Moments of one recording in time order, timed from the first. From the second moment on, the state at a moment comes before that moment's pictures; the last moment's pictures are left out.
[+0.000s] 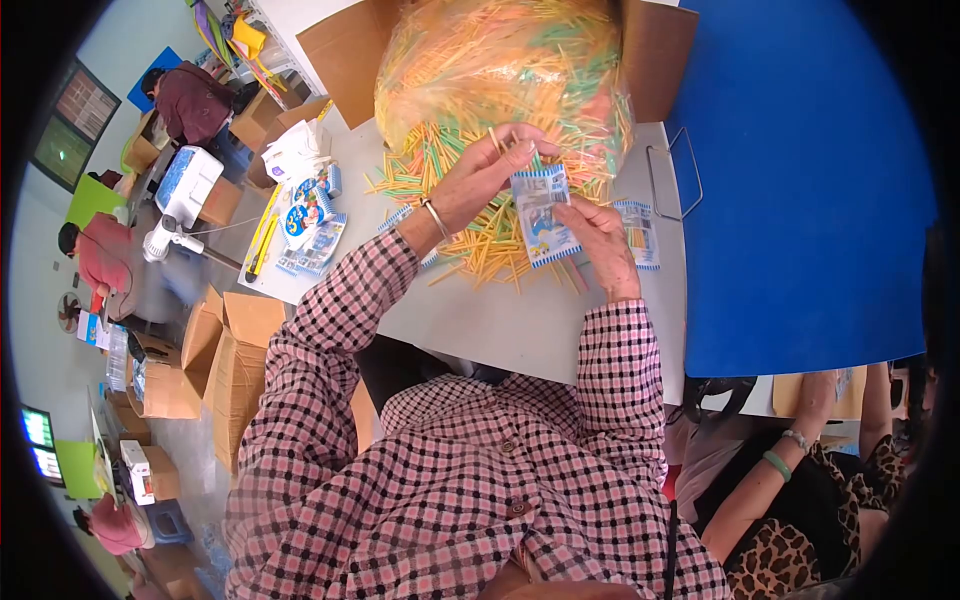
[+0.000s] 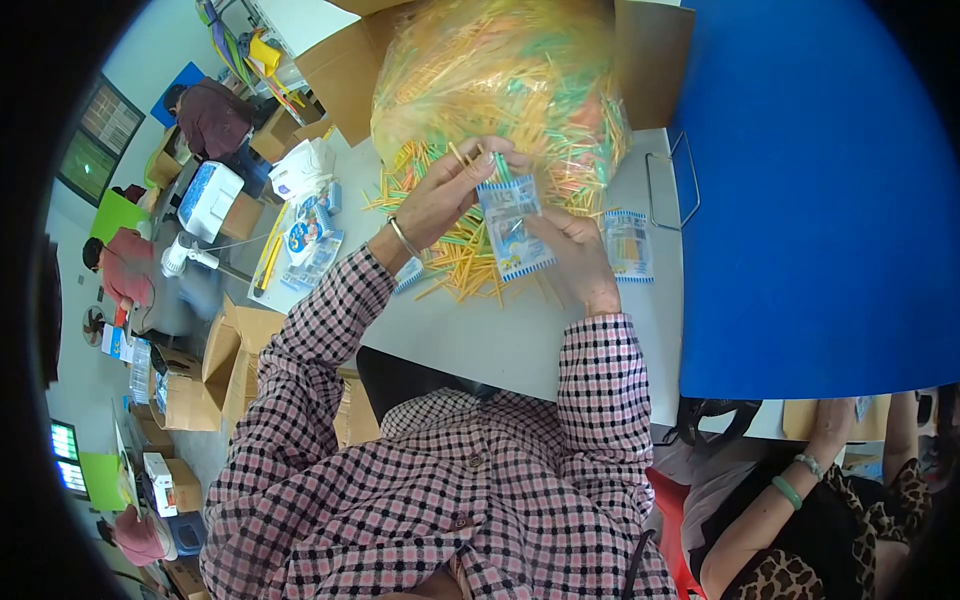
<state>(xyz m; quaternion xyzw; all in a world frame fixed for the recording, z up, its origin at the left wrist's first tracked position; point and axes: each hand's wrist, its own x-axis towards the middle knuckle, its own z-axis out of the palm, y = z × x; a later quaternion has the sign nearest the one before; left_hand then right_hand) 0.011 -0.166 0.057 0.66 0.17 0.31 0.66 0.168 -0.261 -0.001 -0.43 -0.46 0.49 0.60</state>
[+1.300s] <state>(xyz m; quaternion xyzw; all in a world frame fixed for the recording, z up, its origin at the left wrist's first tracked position) 0.047 -0.157 0.055 0.83 0.14 0.28 0.47 0.184 -0.271 0.007 -0.42 -0.41 0.52 0.62</state>
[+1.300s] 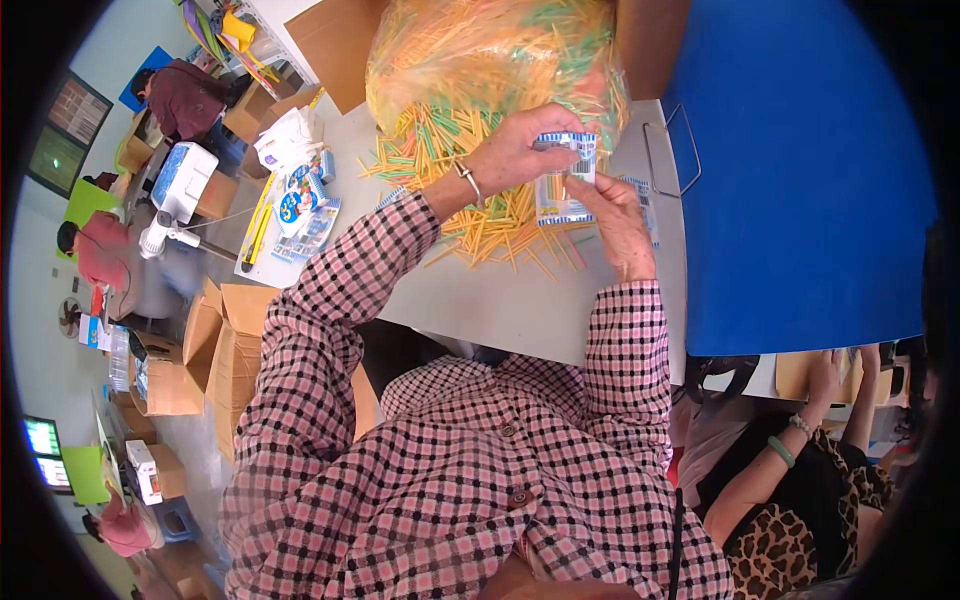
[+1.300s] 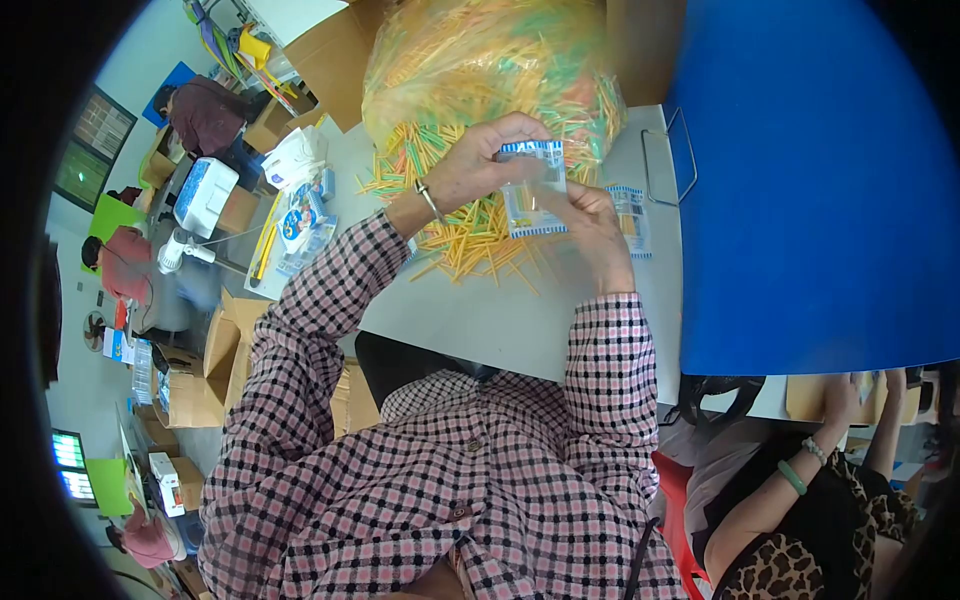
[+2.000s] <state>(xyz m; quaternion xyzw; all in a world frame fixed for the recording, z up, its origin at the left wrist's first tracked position) -0.146 -0.141 0.001 0.88 0.42 0.15 0.17 0.214 -0.285 -0.013 -0.81 -0.55 -0.03 0.20</state>
